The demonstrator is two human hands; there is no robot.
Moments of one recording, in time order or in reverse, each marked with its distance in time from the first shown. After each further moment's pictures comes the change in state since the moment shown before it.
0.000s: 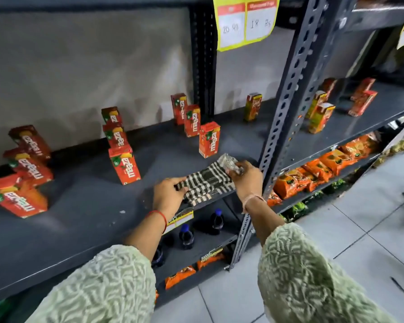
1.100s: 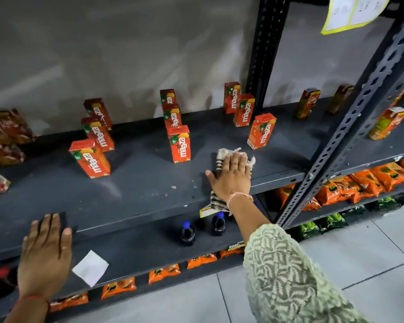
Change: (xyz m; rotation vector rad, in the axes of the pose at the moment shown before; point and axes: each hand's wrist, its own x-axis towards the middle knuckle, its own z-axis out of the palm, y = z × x) left_hand -0.162 -0.242 -0.194 0.627 0.261 -0.253; right_hand -0.066 -0.073 0.099 -0.616 -0.341 -0.283
